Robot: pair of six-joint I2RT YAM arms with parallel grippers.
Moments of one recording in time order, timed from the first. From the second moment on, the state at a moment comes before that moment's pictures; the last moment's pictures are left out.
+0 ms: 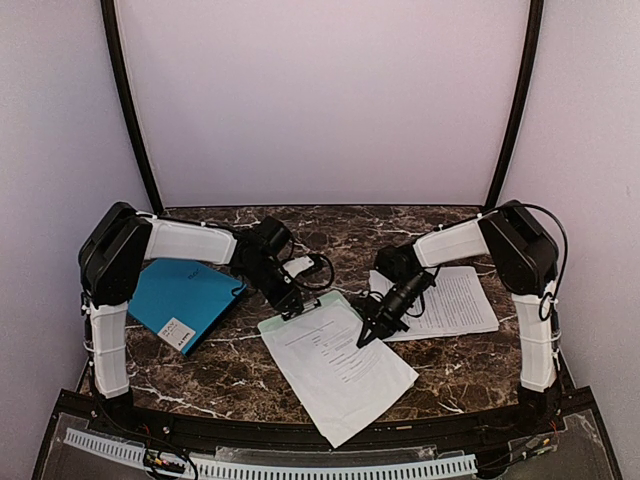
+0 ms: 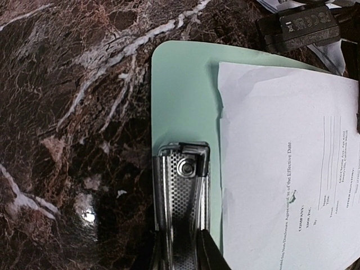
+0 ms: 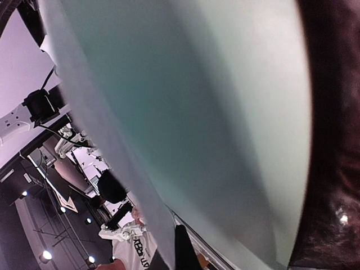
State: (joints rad) left arm -0.67 2.05 1.39 -0.51 0.33 0.24; right arm 0.62 2.16 1.36 -0.91 -1.00 0.32
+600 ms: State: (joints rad) left arm -0.67 2.04 1.38 -0.49 0.31 0.24; right arm 0.59 2.16 1.38 -0.90 -1.02 0.35
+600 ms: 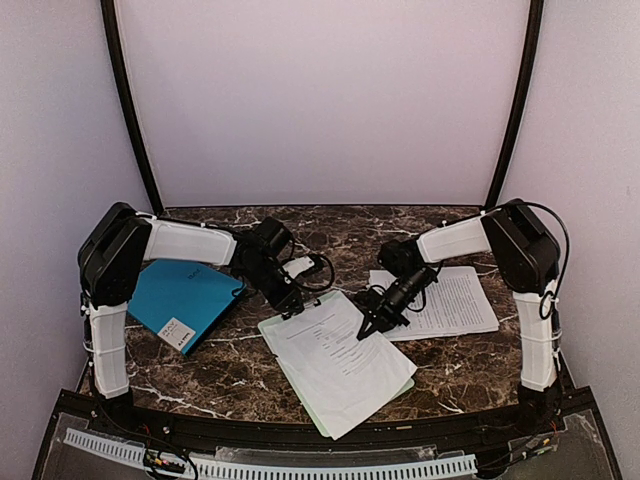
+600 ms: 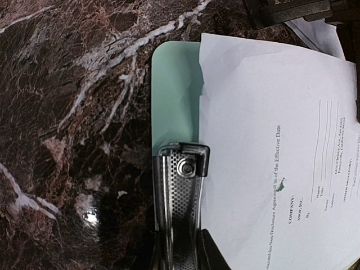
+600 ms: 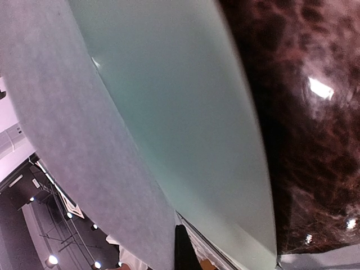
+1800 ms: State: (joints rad) left arm -0.69 2.04 1.37 -0.48 0.29 0.24; right arm 0.59 2.20 1.44 -0.89 -0.99 0.34
